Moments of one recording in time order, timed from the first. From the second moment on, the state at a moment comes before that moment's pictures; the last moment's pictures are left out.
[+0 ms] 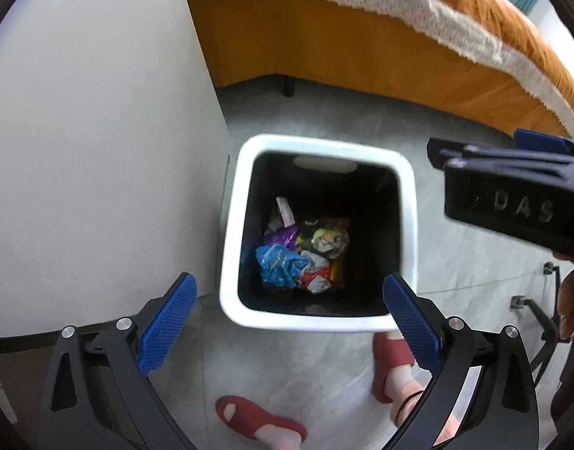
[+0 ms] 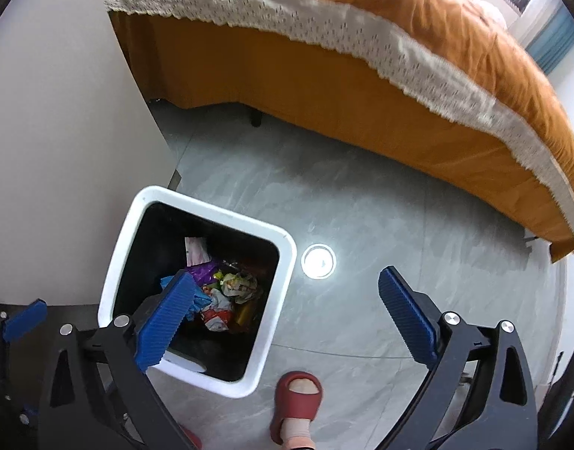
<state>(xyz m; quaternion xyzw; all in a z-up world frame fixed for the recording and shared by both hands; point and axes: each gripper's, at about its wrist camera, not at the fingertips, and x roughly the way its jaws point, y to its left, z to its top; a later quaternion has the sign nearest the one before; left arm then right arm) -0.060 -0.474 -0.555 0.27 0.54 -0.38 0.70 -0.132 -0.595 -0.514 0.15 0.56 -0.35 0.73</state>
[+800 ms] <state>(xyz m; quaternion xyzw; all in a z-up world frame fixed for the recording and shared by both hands) -0.074 -0.466 -0.289 0.17 0.48 -0.37 0.78 -0.194 -0.582 -0.248 0.16 0.45 -0.38 0.79</state>
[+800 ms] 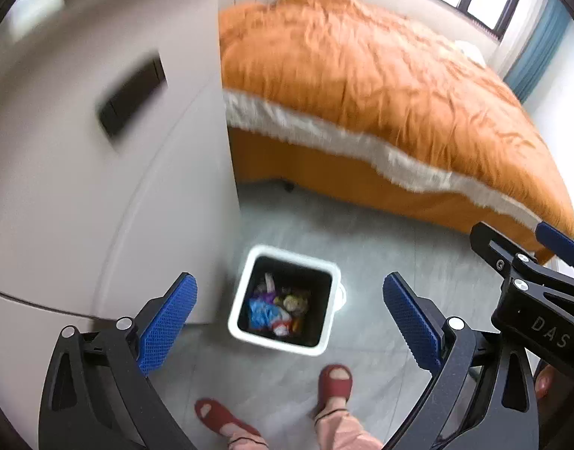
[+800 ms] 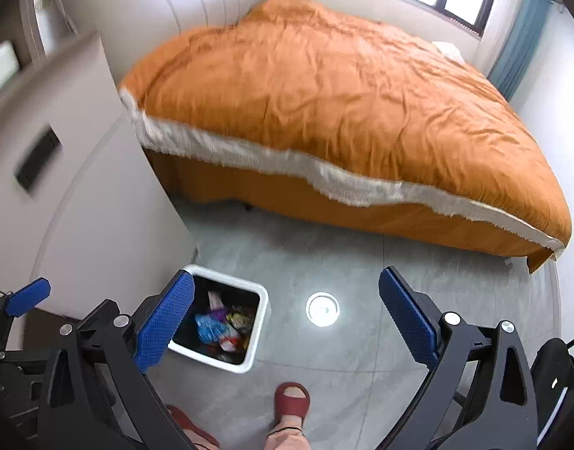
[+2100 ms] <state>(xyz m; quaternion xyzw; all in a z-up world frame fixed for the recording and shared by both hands) 0.001 -0.131 -0.008 0.01 0.31 -0.06 0.95 -0.067 -0.314 0.012 0.01 0.26 -0.12 0.96</state>
